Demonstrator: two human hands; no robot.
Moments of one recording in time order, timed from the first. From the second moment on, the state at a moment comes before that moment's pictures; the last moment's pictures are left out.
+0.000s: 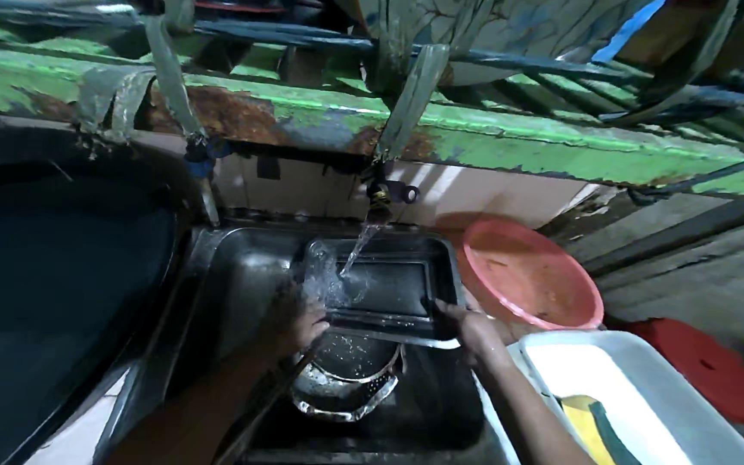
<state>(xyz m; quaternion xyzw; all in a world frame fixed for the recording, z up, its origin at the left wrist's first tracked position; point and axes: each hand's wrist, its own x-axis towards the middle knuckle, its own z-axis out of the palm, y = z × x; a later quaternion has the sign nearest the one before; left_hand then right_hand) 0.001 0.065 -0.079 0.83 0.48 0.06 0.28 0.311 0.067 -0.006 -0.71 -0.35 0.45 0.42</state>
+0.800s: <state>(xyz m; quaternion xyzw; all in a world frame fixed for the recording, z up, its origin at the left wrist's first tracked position) -0.019 0.076 0.009 0.37 0.72 0.39 0.44 0.249 0.094 -0.069 -0.65 -0.23 0.57 0.45</state>
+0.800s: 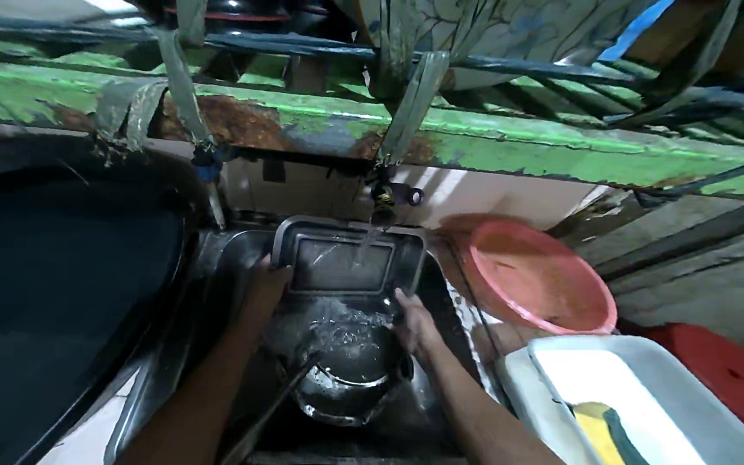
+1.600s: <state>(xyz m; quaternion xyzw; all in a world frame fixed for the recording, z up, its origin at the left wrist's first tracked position) -0.054 0.030 -0.013 0.25 0.72 0.45 0.45 0.215 0.089 -0.007 -0.59 -0.71 0.33 0.18</state>
